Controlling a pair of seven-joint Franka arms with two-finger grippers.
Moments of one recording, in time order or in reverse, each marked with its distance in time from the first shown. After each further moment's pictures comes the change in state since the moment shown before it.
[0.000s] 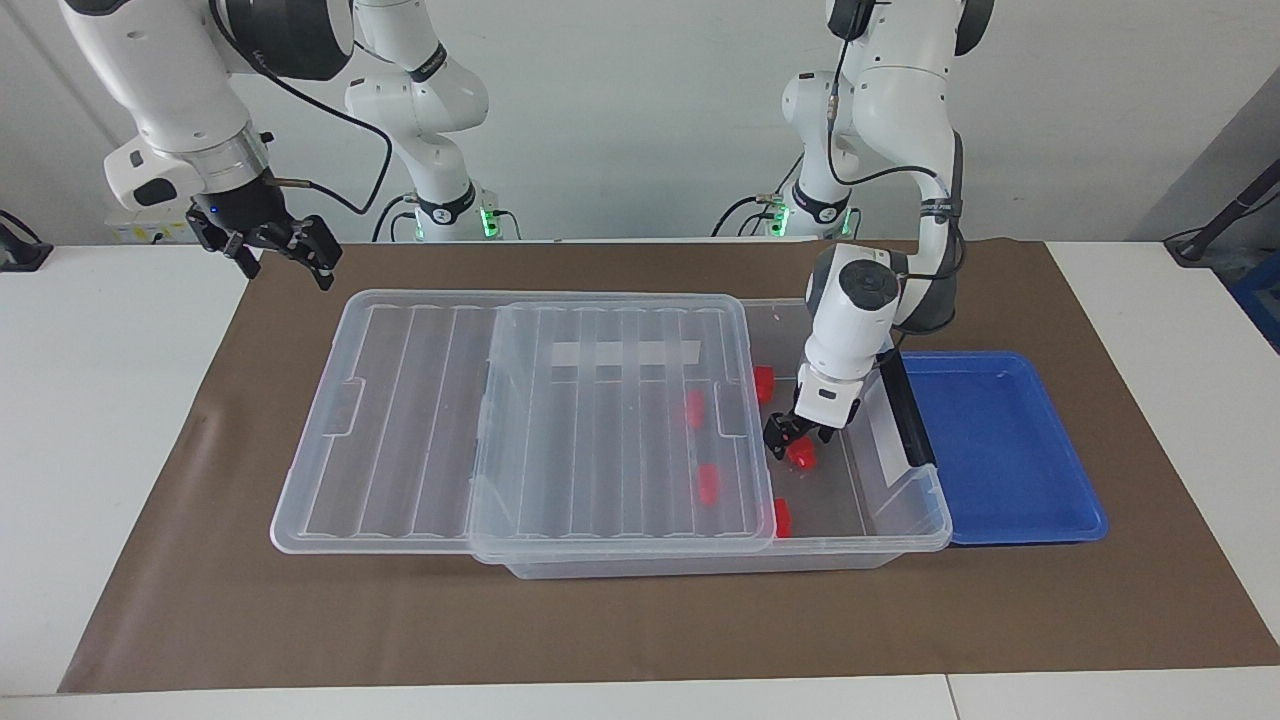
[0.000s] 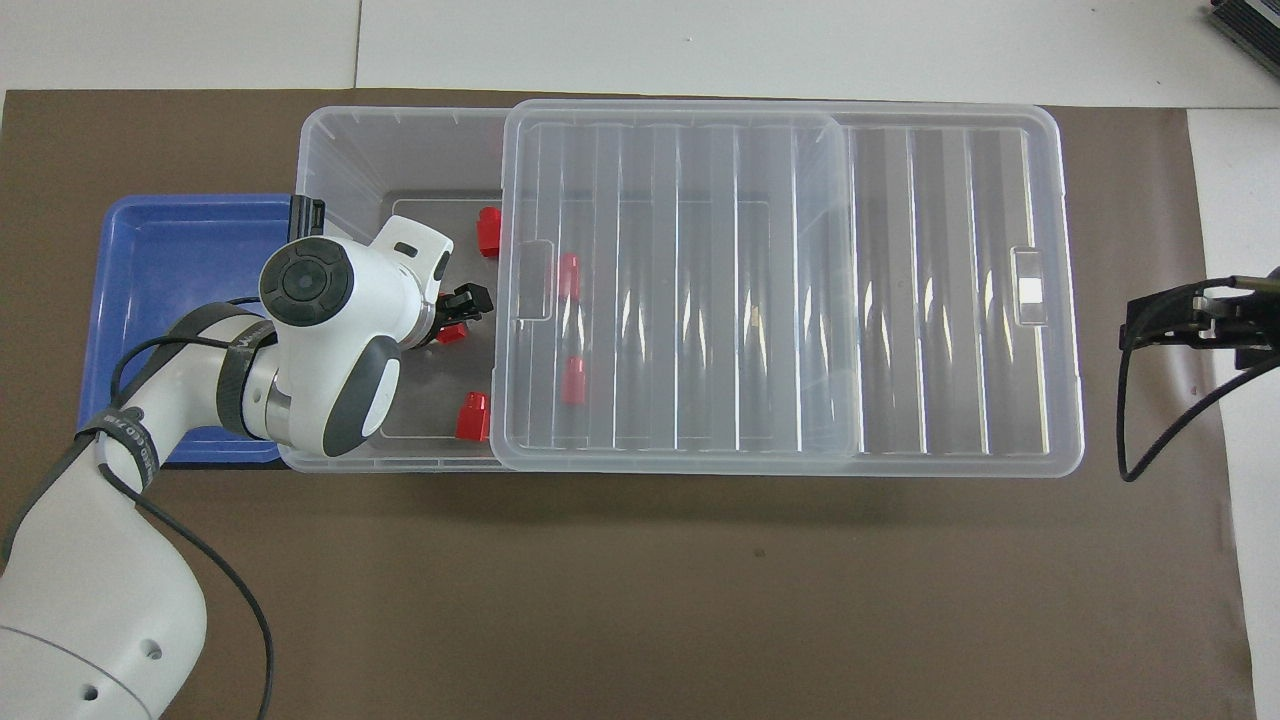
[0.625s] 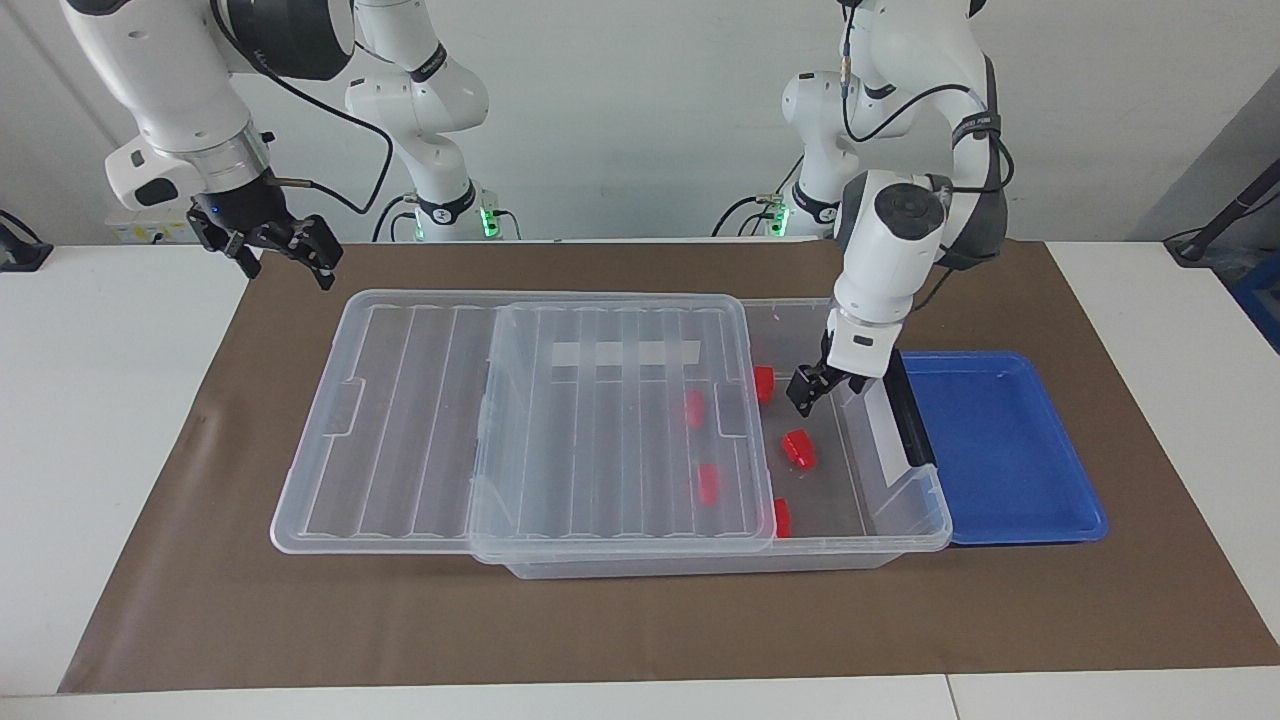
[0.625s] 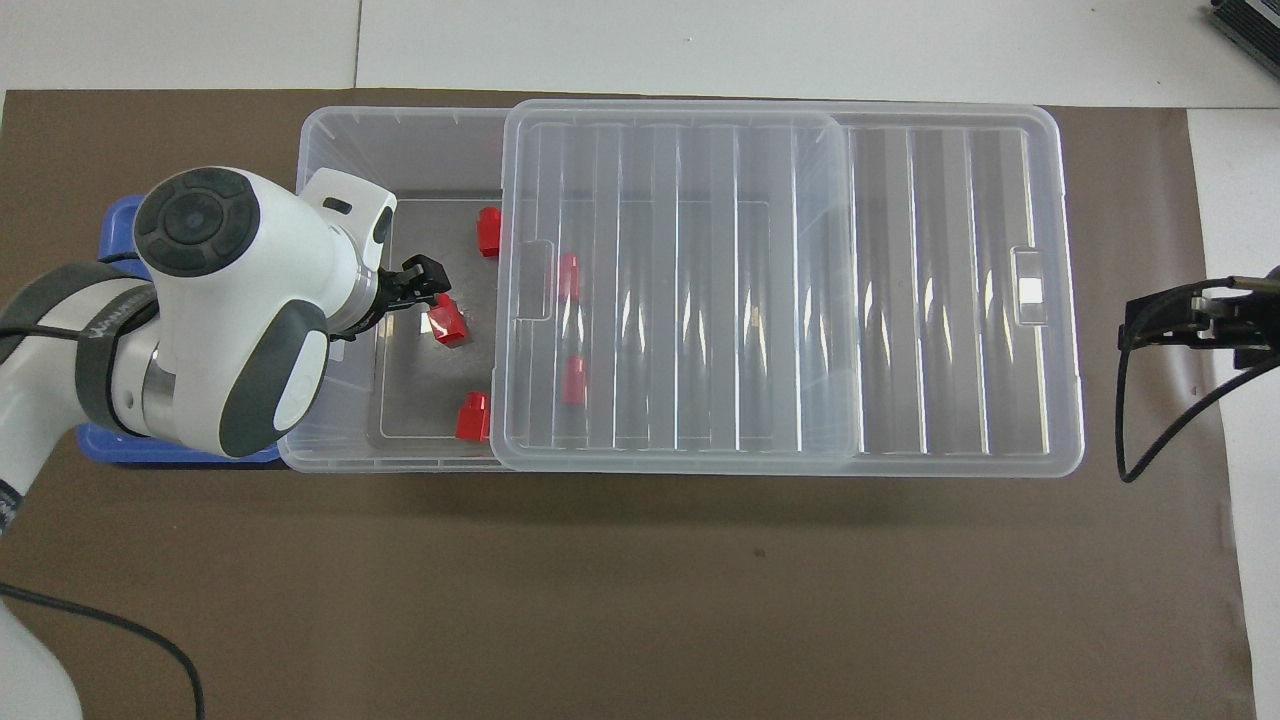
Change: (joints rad) left arm 0.007 -0.180 0.013 0.130 0.001 -0.362 -0.050; right arm 0.003 0.000 0.000 0.000 0.003 0.000 -0.007
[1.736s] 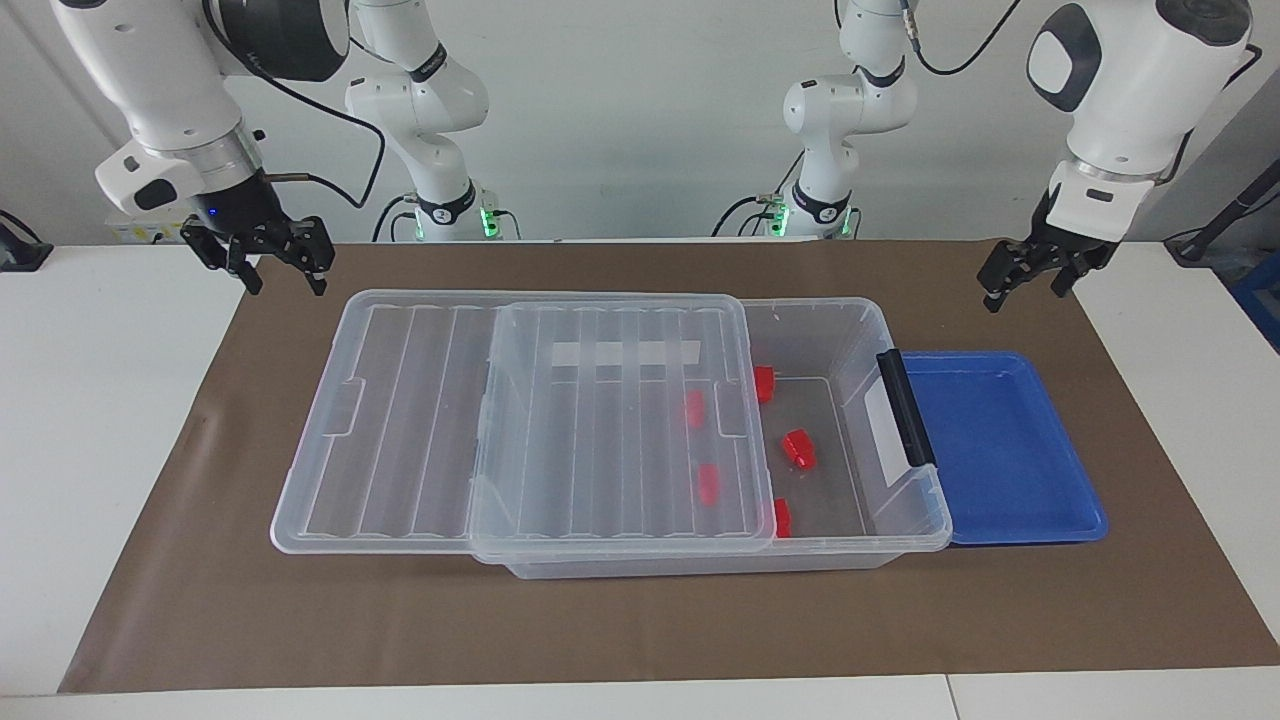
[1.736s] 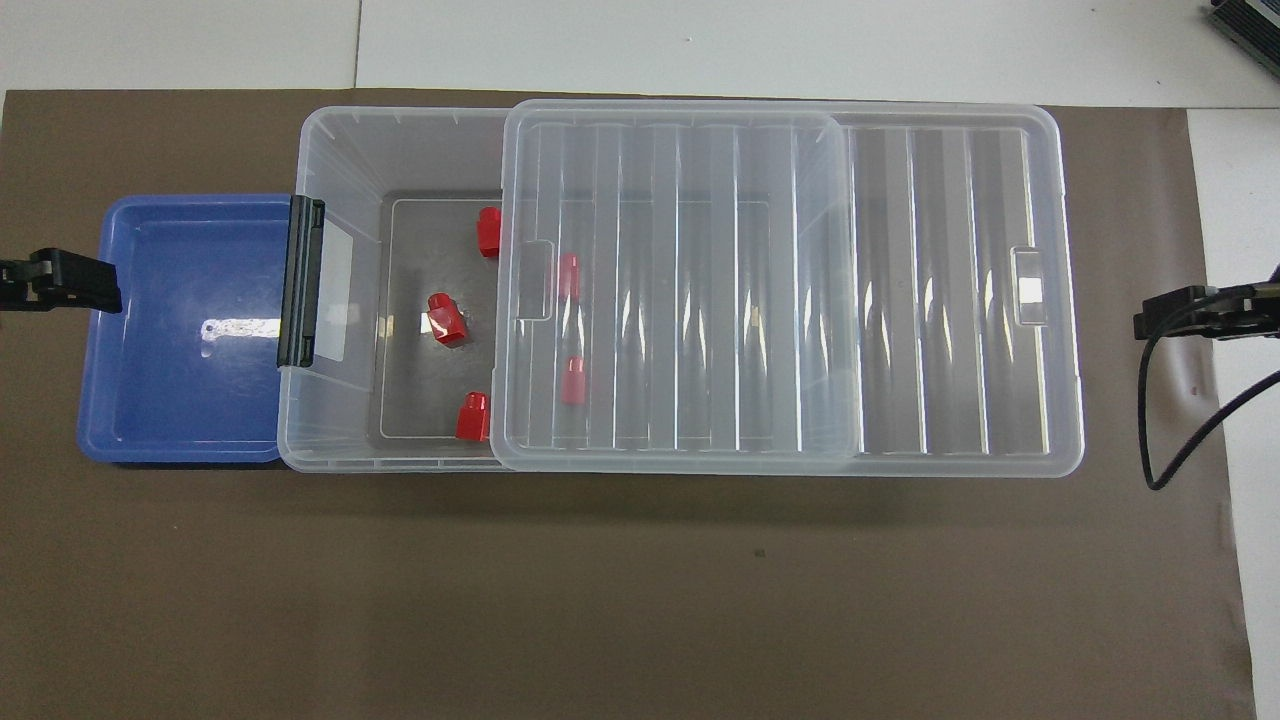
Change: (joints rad) left arm 0.317 -0.183 0.030 0.151 0.033 -0.336 0.620; right arm -0.030 0.000 -0.009 -0.027 0.022 0.112 -0.205
